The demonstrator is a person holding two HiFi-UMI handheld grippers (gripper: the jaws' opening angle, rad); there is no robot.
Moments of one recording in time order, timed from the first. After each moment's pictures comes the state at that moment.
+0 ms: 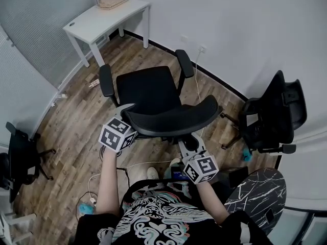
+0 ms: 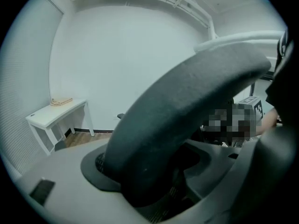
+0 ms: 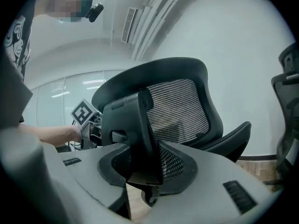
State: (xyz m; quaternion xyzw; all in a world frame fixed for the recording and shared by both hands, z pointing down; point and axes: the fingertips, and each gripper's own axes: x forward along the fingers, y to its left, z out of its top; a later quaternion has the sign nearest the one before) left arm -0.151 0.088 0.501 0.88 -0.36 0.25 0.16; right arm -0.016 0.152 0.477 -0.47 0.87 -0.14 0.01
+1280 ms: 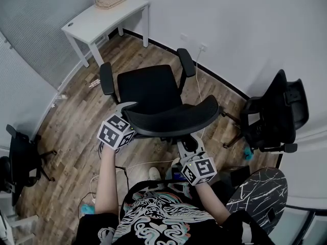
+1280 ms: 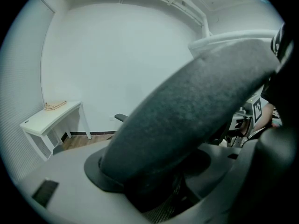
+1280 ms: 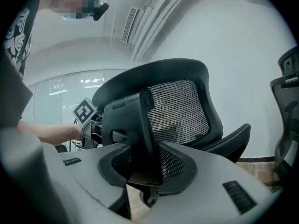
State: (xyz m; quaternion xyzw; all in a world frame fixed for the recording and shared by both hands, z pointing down) left arm -0.157 0.074 0.500 0.89 -0.33 0.27 0.14; right arm -0.030 0.144 0.475 -0.48 0.87 -0.12 0.01
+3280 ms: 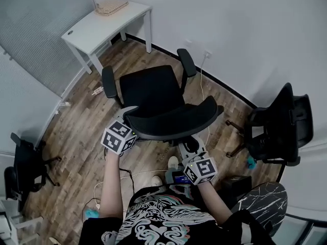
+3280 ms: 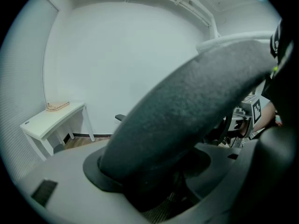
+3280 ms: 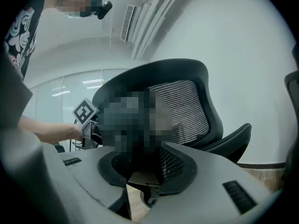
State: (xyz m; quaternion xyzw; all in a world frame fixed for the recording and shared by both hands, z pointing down) left arm -0.143 -0.018 0.501 0.89 -0.35 0.26 0.14; right arm -0.013 0.045 0.477 -0.46 0.88 -0.12 0.01
